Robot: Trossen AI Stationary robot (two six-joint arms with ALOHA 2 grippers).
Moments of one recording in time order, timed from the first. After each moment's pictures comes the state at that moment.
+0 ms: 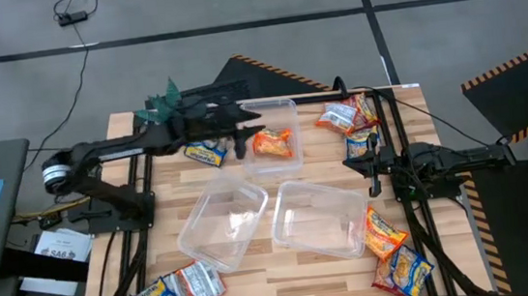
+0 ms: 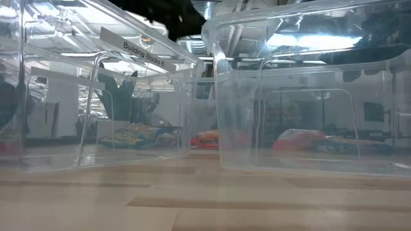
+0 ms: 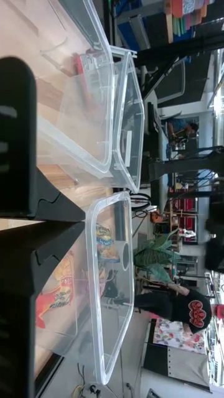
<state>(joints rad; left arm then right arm) 0.35 1.33 1.04 0.18 0.10 0.00 0.04 0.01 0.00 0.05 0.21 0.01</state>
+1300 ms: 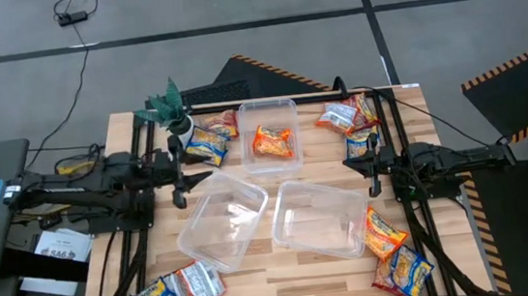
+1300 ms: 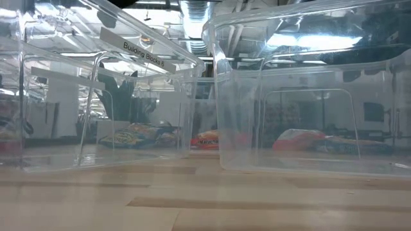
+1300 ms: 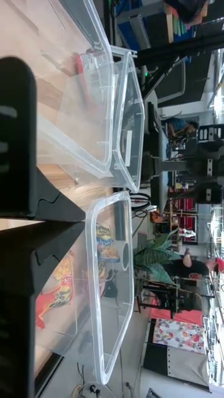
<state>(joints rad) -0.01 0.59 0.45 0.31 -0.13 0.00 0.04 0.01 0.00 0.06 0.21 0.00</state>
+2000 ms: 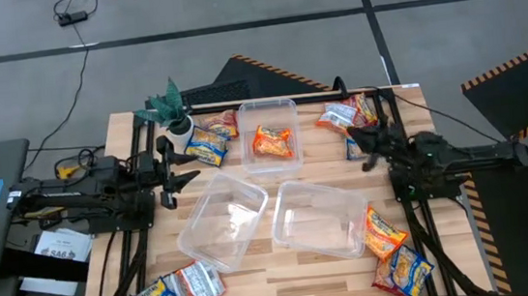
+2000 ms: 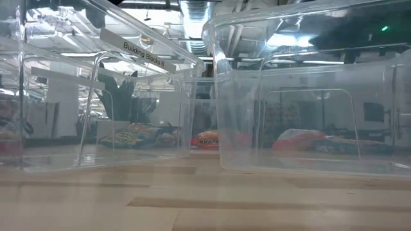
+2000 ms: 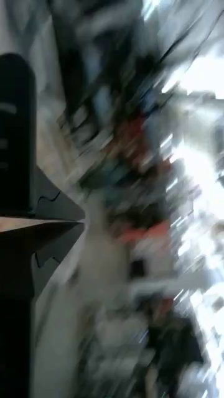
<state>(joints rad) -0.01 0.44 0.37 0.34 -0.17 0.02 -0.11 0.31 0.12 0.38 0.46 0.12</state>
